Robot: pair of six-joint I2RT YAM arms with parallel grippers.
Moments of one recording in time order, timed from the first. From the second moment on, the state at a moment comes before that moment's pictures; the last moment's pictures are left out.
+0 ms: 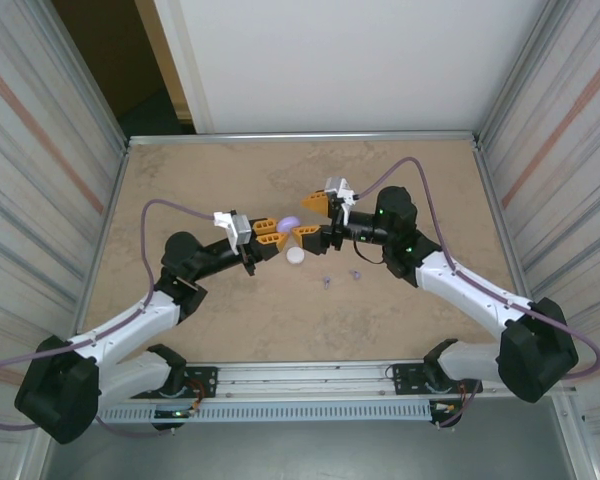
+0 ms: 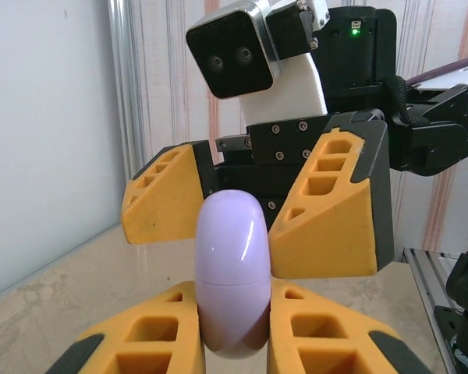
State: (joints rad) left arm -0.55 1.05 0.48 0.78 0.66 -0.10; right arm 0.61 1.25 0.83 0.39 -0.70 0.13
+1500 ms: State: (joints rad) left arm -0.56 1.01 0.48 0.72 0.65 -0.05; right arm 0.56 1.10 0.89 0.27 -0.64 0.12
